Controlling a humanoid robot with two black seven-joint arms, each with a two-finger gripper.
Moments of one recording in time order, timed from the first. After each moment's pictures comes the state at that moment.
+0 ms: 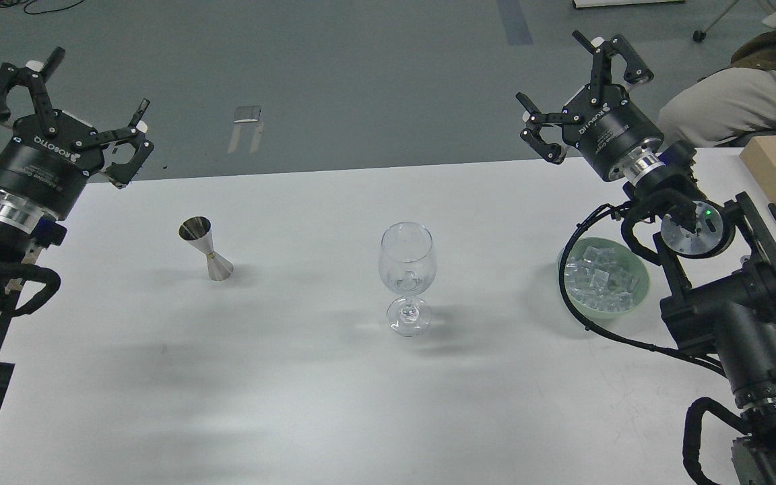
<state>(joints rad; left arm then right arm) -0.33 0.47 -1.54 -1.29 0.06 -0.43 0.17 0.58 0.00 1.53 1.04 -0.51 0.35 -0.20</state>
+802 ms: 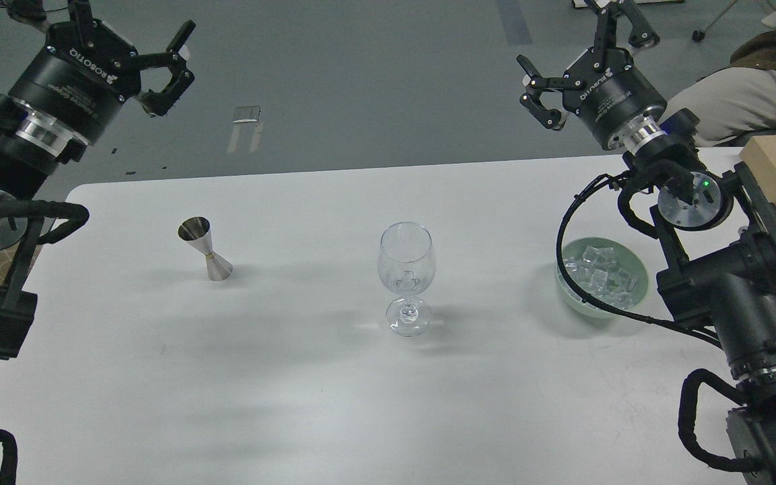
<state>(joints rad) -0.56 0.46 -1.38 -1.27 0.15 -0.42 0.16 0.68 0.00 1.53 0.97 -0.52 0.36 -0.15</state>
